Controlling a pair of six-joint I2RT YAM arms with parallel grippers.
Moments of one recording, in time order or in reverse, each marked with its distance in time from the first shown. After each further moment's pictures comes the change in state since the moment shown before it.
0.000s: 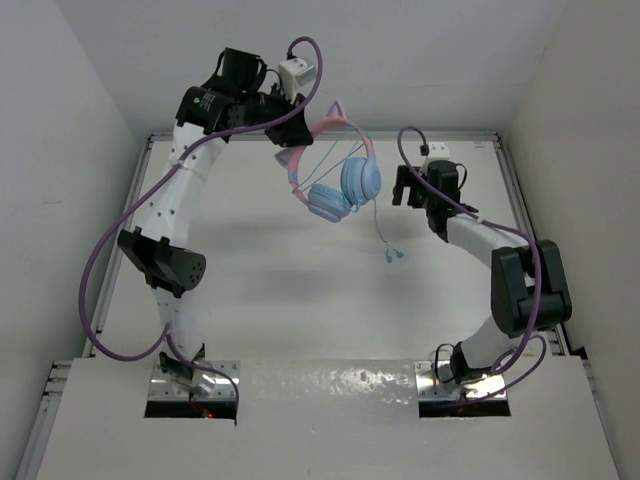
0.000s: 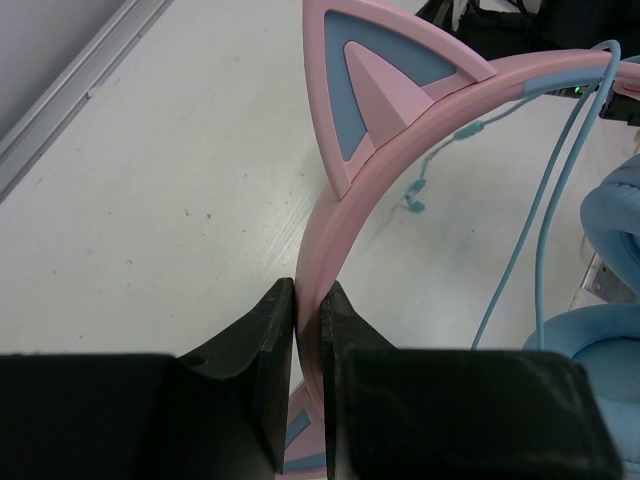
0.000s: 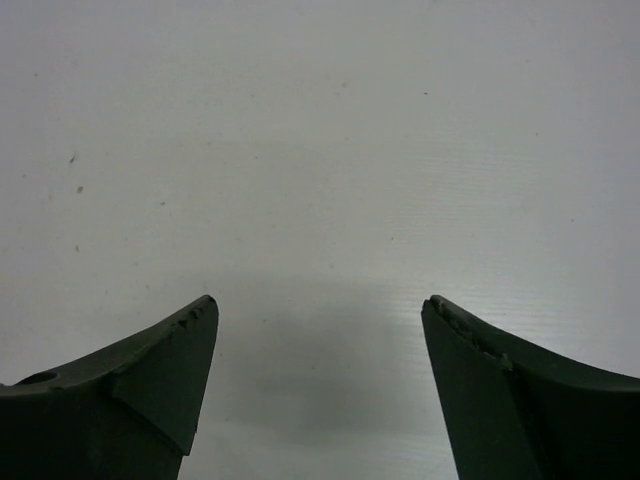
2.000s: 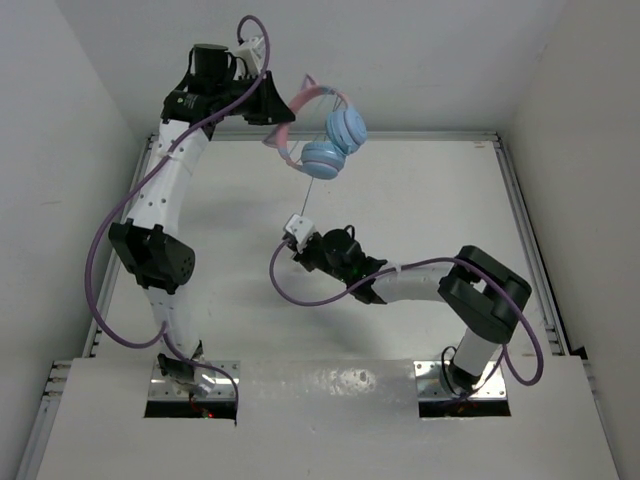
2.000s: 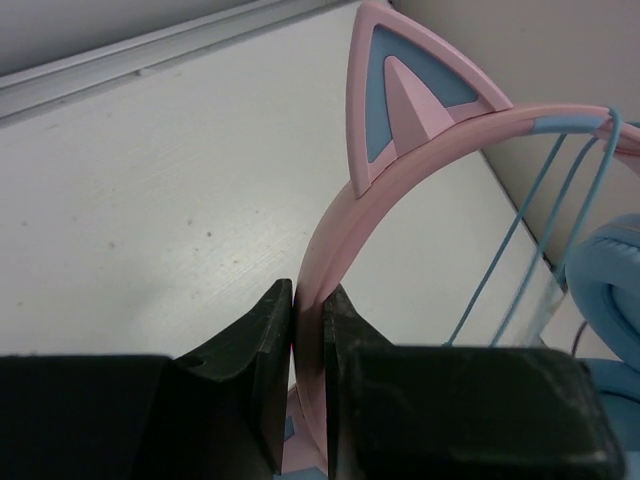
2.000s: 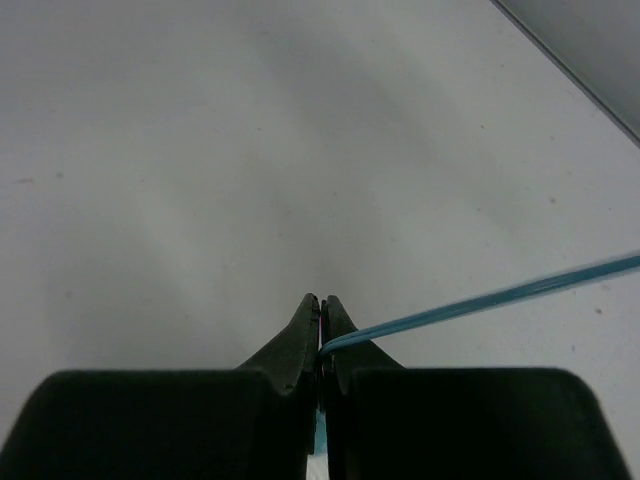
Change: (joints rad) left arm 0.156 -0.009 -0.160 0.320 0.031 -0.462; right arm 0.760 0.104 -0.132 0.478 -0.017 -0.353
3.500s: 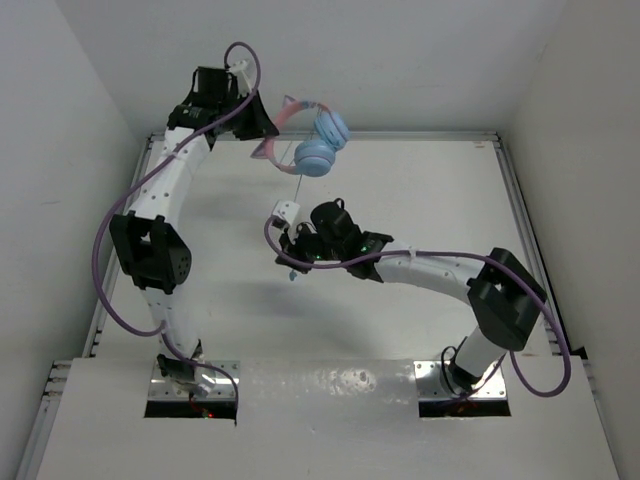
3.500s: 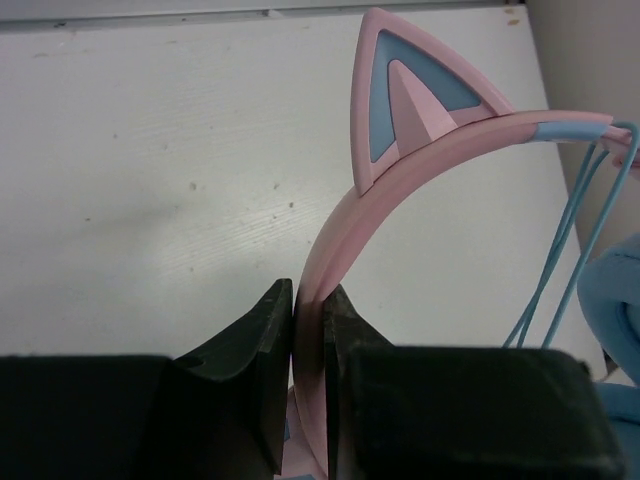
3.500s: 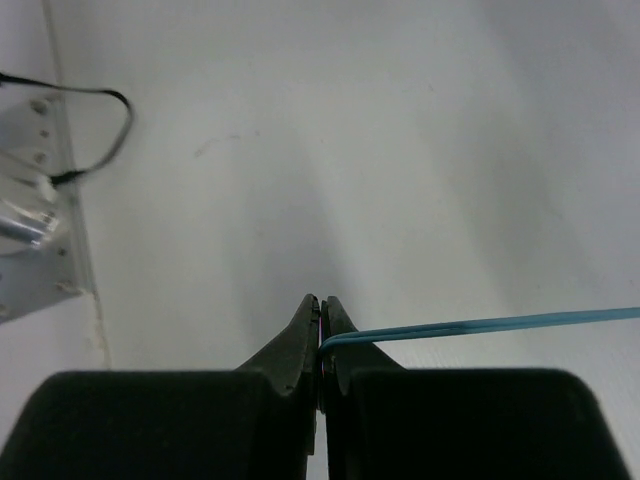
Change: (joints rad) left arm 0.040 -0.008 -0.225 0.085 -0.258 -0.089; right arm -0.024 -0.080 0.294 -0.598 -0.386 0.173
